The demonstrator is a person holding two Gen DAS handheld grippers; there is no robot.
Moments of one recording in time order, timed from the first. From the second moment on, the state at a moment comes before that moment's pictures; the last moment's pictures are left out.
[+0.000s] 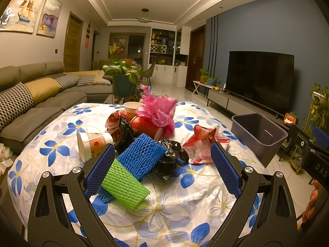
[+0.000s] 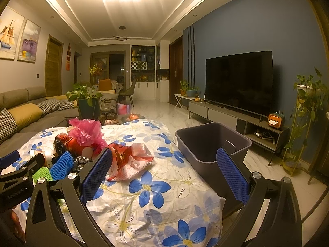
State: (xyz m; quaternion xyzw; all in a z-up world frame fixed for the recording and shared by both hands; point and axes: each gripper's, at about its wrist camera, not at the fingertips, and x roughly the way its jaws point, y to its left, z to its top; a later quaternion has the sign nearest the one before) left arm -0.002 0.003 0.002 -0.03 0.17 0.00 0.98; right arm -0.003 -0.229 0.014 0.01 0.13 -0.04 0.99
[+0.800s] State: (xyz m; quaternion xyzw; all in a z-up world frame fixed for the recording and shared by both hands) left arm -0.002 0.002 0.002 -0.03 0.18 0.00 0.98; right arm -0.003 -0.229 0.016 0.01 0.13 -0.04 0.99
